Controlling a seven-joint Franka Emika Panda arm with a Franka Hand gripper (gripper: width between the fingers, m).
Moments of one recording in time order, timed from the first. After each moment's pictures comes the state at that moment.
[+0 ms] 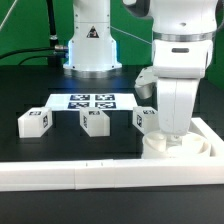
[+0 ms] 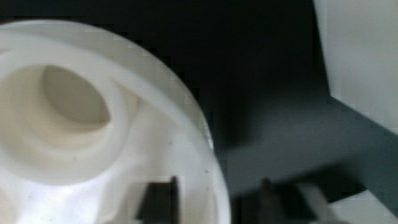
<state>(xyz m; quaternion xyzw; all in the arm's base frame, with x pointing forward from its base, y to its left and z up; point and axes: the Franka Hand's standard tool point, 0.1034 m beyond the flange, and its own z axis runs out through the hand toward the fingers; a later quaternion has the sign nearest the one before) 0.571 0.103 0.020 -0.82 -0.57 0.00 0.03</state>
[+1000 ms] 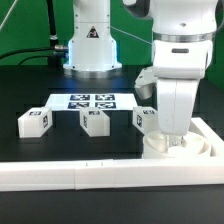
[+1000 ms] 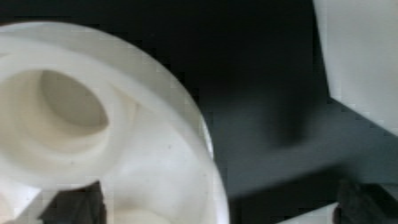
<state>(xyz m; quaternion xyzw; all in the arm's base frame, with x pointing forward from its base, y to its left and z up) 0.571 0.102 0.020 -0.82 -0.57 0.01 0.03</state>
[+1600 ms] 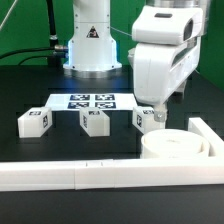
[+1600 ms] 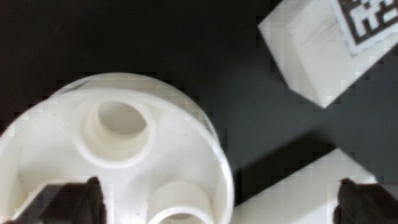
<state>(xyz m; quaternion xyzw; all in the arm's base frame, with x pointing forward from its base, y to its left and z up) 0.570 0.088 0.059 -0.89 -0.45 0.02 0.03</state>
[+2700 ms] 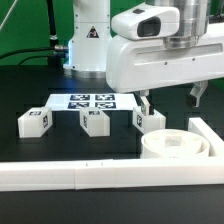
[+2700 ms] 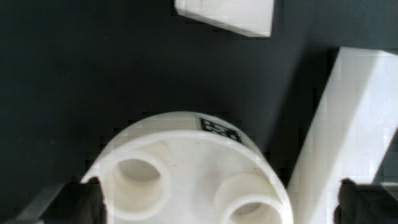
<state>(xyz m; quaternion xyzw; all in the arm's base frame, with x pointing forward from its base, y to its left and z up) 0.571 0.087 0.063 -0.99 -0.13 0.04 0.02</state>
